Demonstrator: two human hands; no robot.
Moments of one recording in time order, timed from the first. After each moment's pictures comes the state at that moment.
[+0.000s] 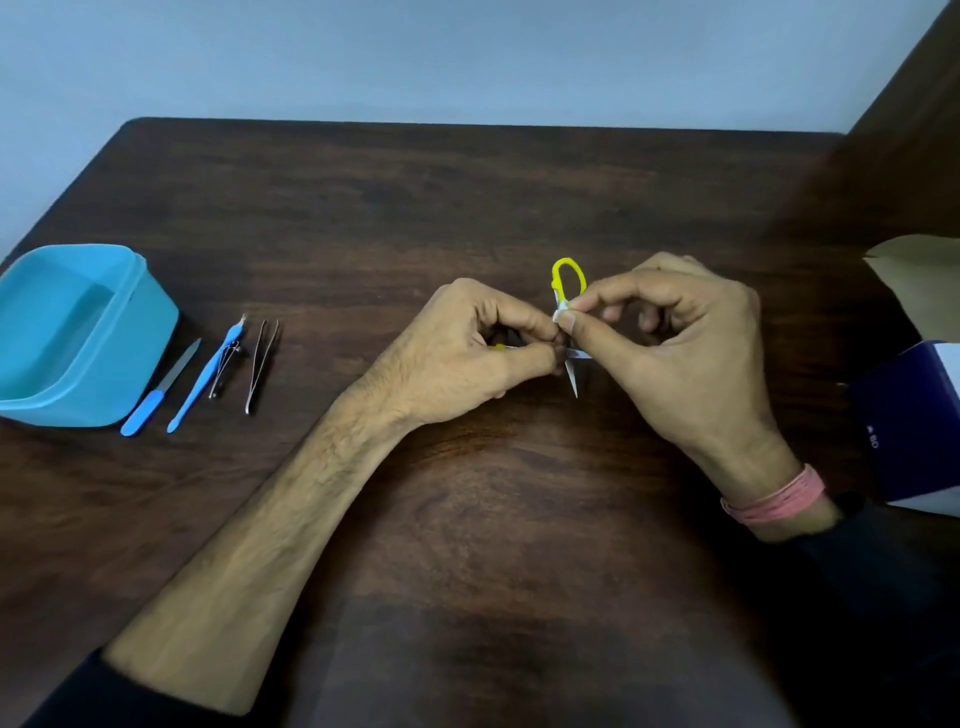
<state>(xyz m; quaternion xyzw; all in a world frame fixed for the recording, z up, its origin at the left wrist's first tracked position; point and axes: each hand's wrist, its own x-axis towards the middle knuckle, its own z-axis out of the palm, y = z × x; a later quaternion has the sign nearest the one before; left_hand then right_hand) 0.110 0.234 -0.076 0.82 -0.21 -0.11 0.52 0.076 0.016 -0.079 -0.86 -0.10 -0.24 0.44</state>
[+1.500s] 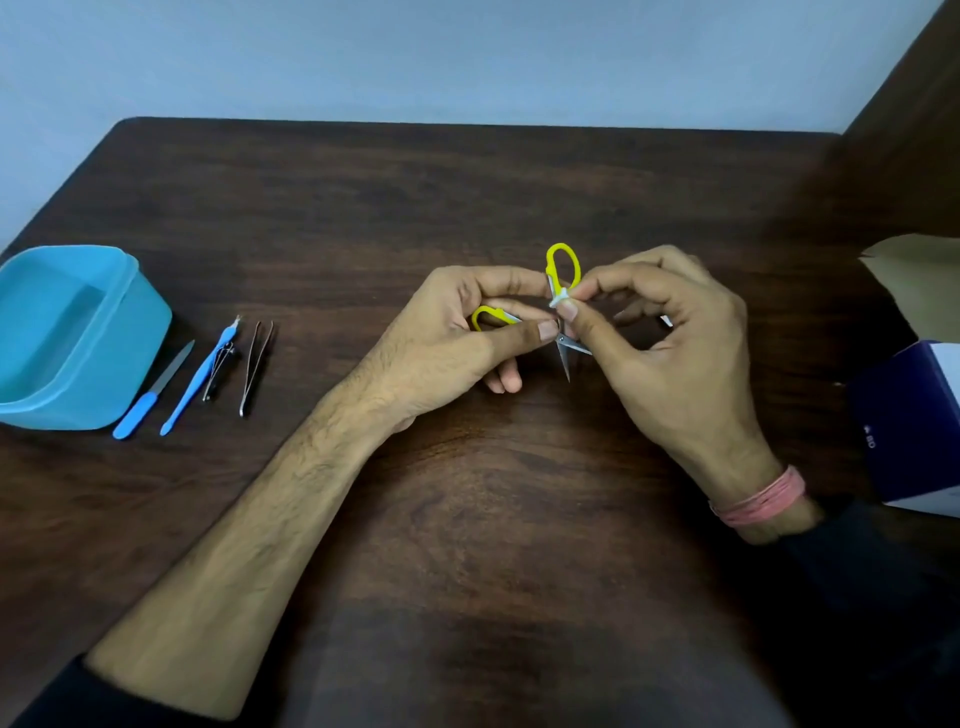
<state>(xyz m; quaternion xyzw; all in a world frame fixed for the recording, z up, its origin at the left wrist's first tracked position) 0.112 0.236 -0.073 0.75 -0.18 -0.14 0.62 0.076 0.020 -0.086 -0.85 -0.11 -0.27 0.45</state>
